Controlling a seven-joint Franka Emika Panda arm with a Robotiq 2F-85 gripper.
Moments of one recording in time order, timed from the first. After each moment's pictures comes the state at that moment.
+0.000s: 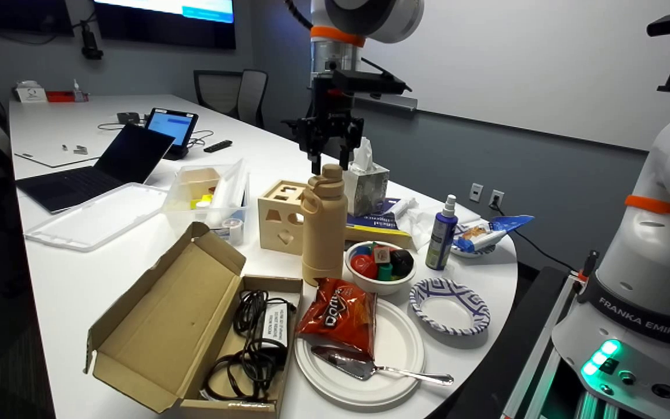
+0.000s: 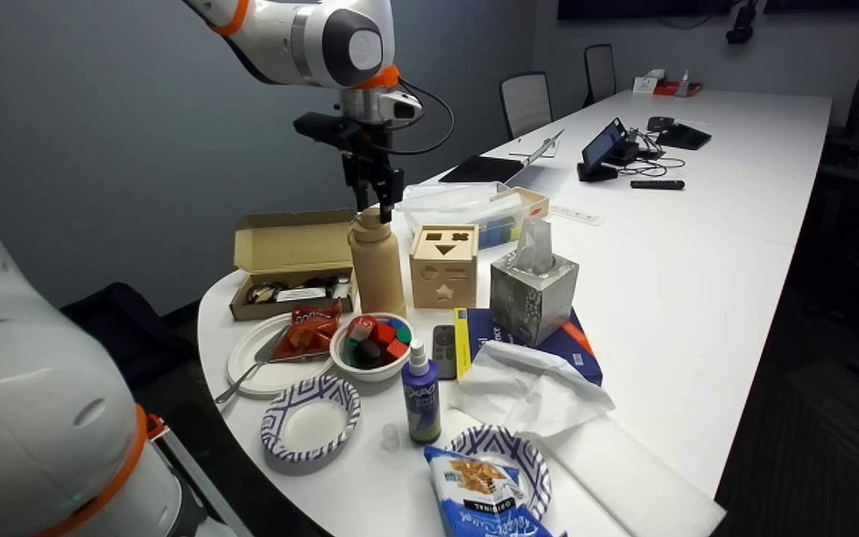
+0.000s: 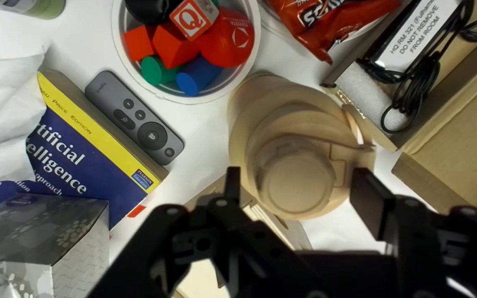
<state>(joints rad) 0.12 -0.03 0.18 -2.23 0.06 2.18 0.34</state>
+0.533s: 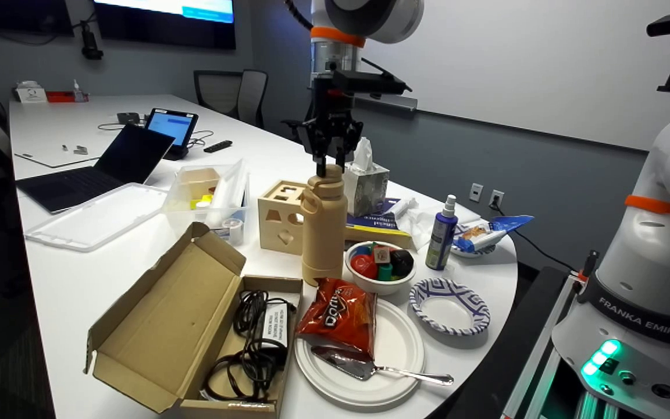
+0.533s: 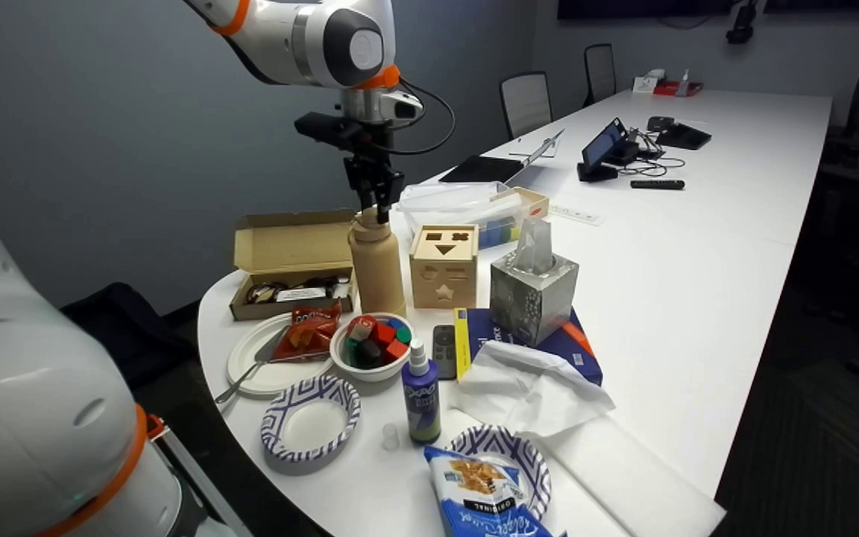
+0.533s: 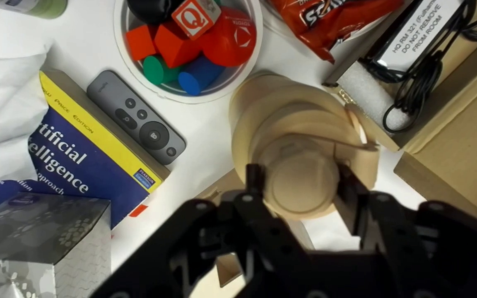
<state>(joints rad) 0.12 -0.03 0.18 -2.23 0.05 2.17 0.34</state>
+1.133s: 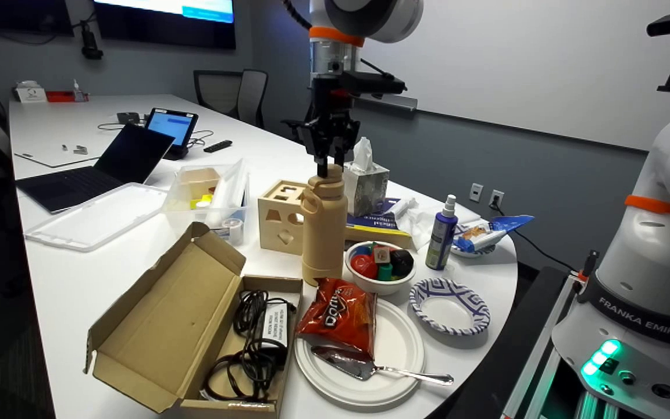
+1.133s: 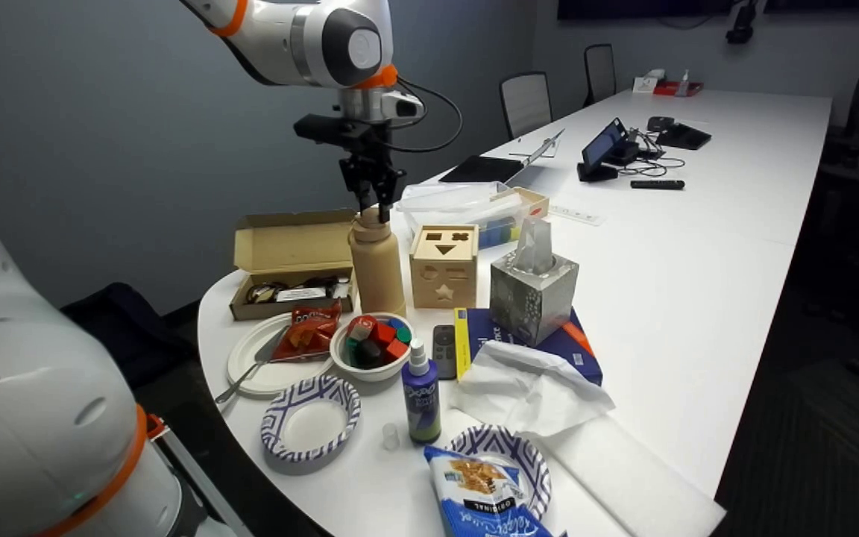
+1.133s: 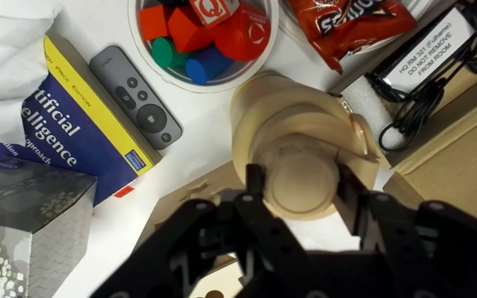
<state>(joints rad) 0.12 -0.03 0.18 -2.23 0.04 2.17 0.21</state>
